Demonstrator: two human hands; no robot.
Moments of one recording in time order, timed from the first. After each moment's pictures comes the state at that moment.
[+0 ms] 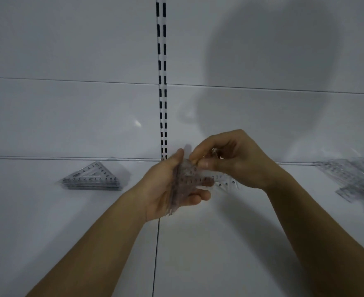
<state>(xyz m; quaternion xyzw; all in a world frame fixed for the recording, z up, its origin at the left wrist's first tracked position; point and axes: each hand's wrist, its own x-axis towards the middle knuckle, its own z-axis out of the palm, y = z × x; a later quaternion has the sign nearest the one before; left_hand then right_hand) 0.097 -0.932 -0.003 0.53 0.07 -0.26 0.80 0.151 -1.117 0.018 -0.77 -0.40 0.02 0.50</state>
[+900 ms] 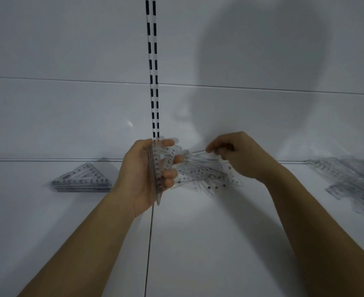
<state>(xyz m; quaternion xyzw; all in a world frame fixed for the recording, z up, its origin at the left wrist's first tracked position) 0.105 -0.918 -0.002 0.45 0.08 -0.14 0.88 0.179 -1.143 0.001 -0.92 -0.16 -0.01 0.35</state>
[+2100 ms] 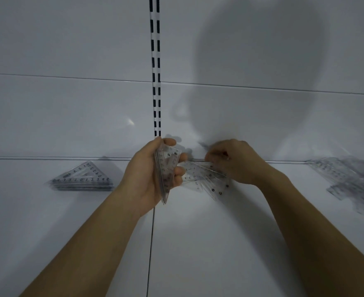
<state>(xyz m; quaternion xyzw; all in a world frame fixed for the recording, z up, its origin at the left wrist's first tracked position) 0.106 -0.921 -0.003 0.43 0.08 -0.15 0.89 0.180 -1.135 -0.013 -0.96 -0.20 -0.02 0.20</state>
